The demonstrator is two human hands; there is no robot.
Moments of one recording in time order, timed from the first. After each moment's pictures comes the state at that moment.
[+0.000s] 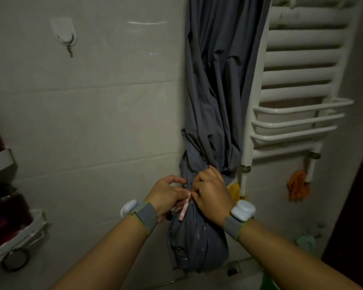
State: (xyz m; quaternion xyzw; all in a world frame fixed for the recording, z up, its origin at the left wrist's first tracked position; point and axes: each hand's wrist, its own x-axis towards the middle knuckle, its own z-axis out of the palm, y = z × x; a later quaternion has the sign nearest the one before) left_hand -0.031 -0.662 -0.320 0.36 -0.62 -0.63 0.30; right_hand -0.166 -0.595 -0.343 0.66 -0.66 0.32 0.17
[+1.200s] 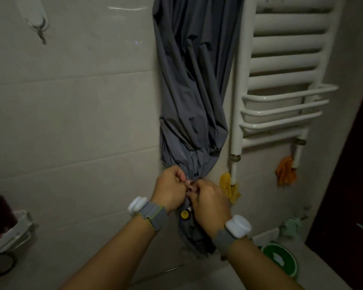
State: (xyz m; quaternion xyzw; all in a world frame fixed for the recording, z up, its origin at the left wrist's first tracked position) left_hand -0.062 -0.661 -0.339 0.38 -0.77 -0.38 0.34; right_hand -0.143 -0.564 -0.367 0.48 -0.80 0.35 0.07
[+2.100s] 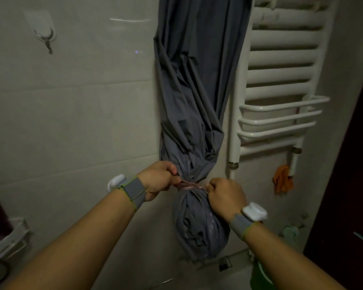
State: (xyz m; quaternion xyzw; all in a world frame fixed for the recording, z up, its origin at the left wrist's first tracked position) left_hand -0.041 -0.679 -0.279 0.34 -0.75 -0.52 0.21; right_hand -0.193 -0.560 -0.343 0.44 -0.84 0.30 0.06
